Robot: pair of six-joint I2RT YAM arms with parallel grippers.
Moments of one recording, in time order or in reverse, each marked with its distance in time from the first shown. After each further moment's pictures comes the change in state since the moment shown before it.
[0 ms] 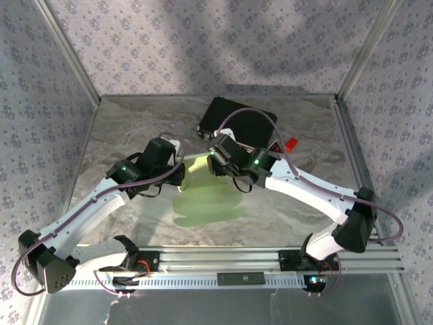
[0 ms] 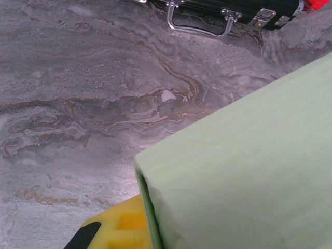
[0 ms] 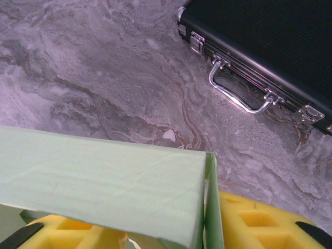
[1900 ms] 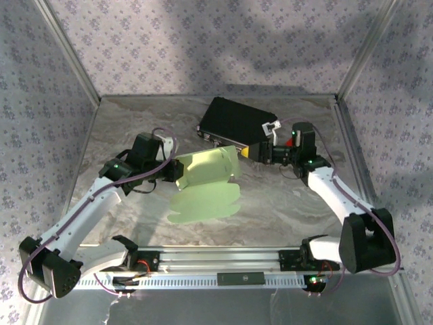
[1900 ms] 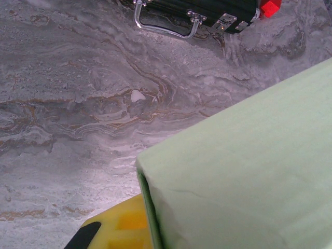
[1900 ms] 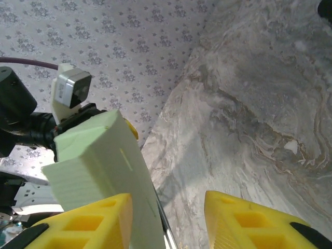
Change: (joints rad) left arm 0.160 -0.016 -0.032 0.055 0.278 0.061; right arm -0.746 -0.198 -0.587 0.816 -1.413 0.041
